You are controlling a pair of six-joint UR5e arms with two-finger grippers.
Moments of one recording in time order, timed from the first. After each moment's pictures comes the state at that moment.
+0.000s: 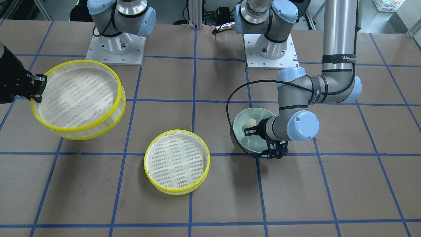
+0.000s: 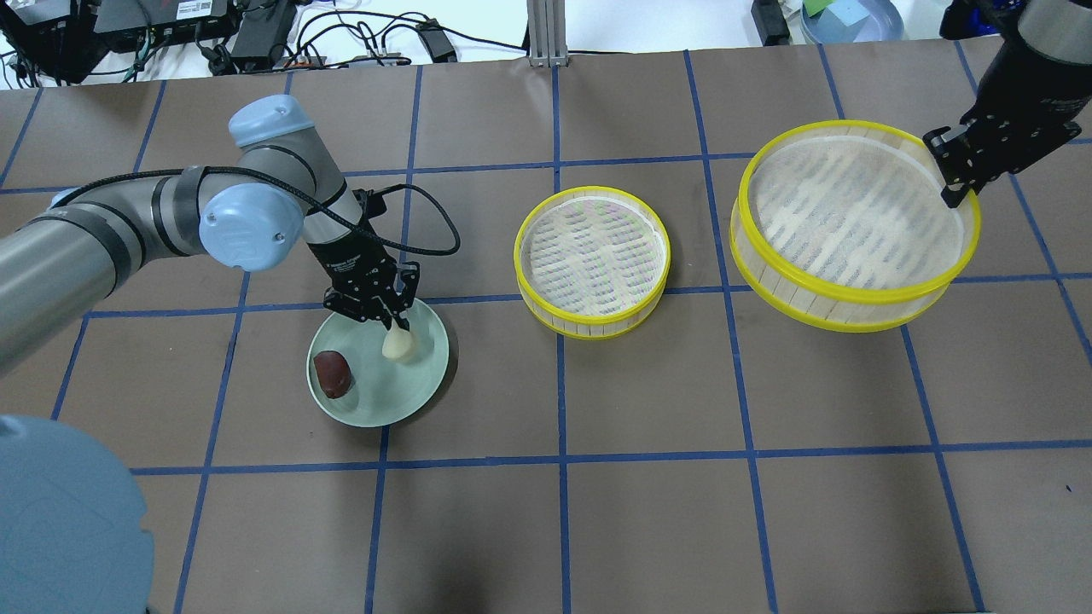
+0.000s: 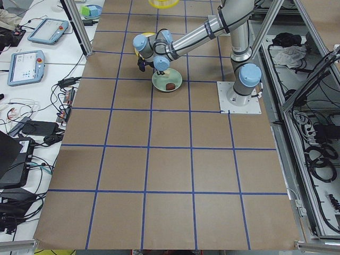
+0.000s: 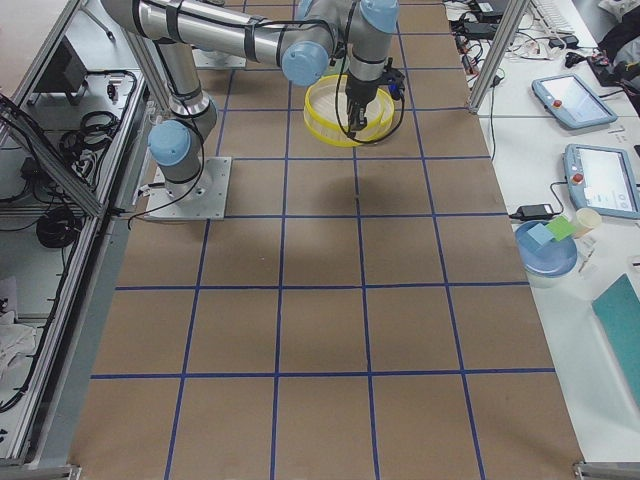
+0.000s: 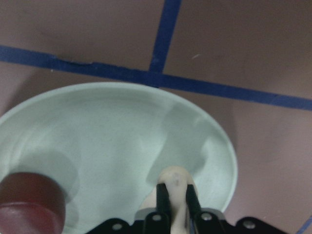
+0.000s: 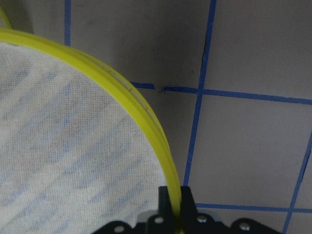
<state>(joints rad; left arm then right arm) -1.52 -1.96 -1.76 -1.34 1.37 -0.13 1.28 -1.51 1.58 -1.57 -1.65 -0.39</state>
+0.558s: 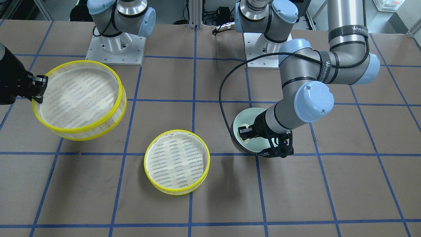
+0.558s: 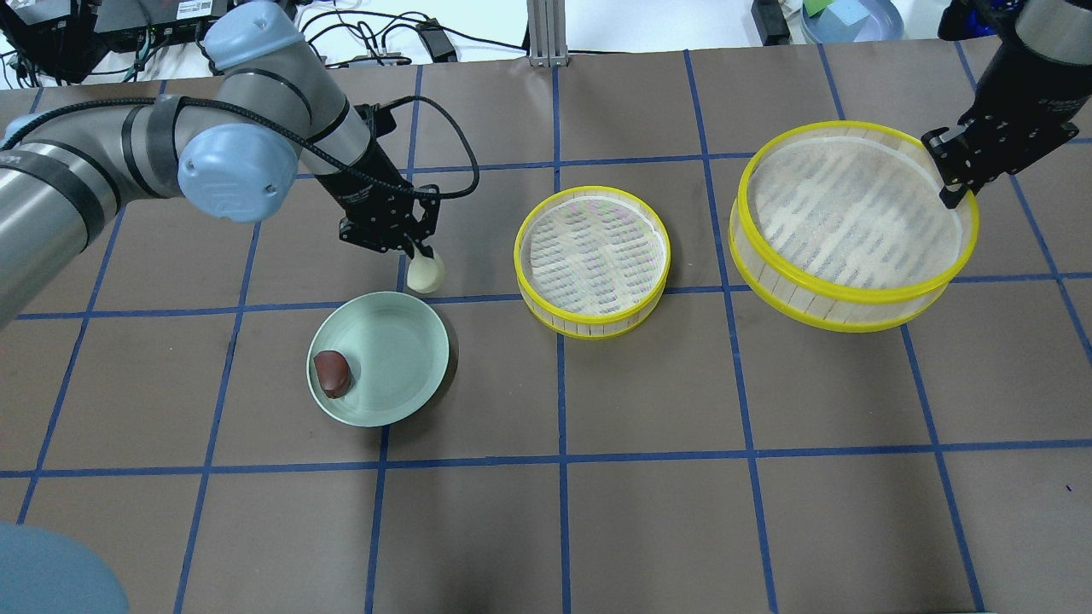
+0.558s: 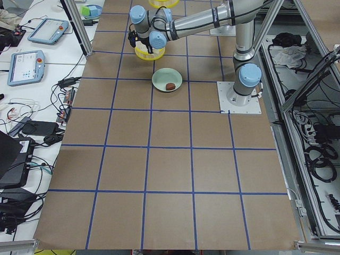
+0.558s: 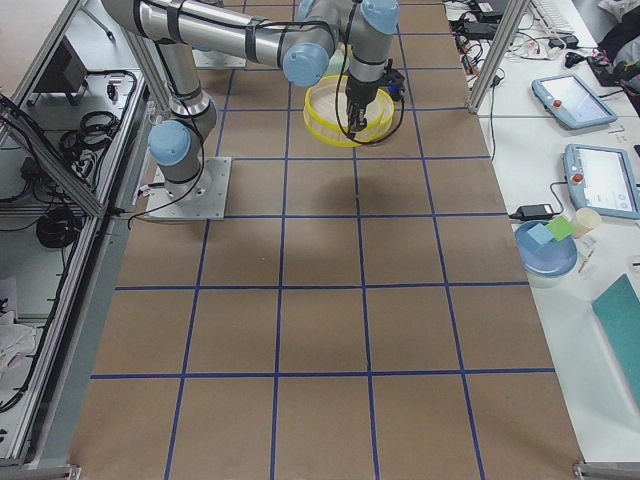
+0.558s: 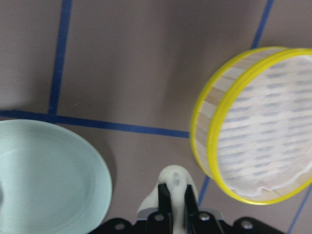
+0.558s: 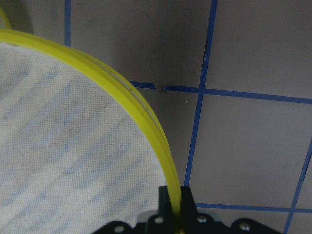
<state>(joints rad) -1.61 -1.89 -1.60 -1.30 1.23 -0.26 1.28 -1.50 1.58 -1.57 -1.65 -0.39</state>
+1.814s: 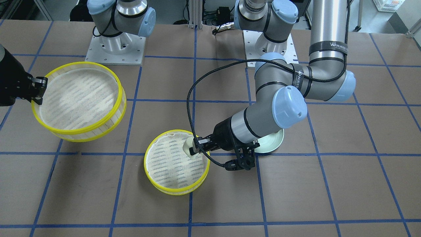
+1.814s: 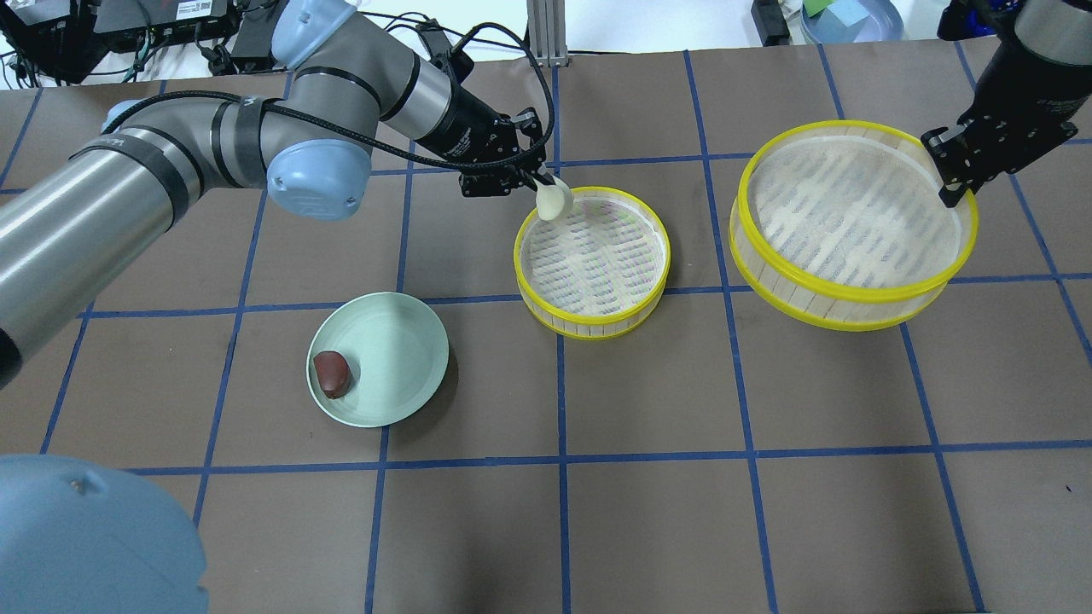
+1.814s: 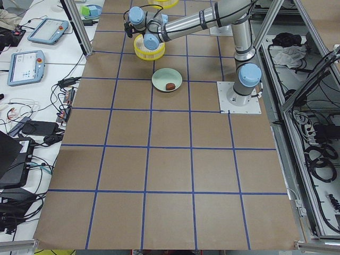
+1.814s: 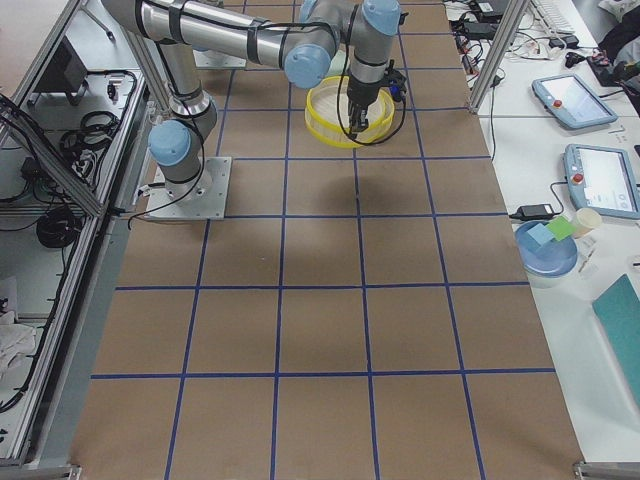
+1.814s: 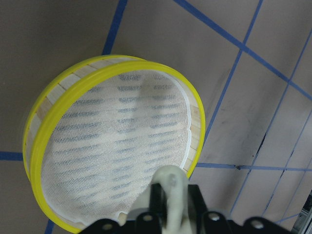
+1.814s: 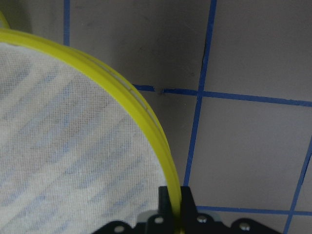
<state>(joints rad) -1.69 -2.01 -1.58 -1.03 0.91 -0.51 1.28 -1.50 1.58 -1.58 -1.65 -0.40</state>
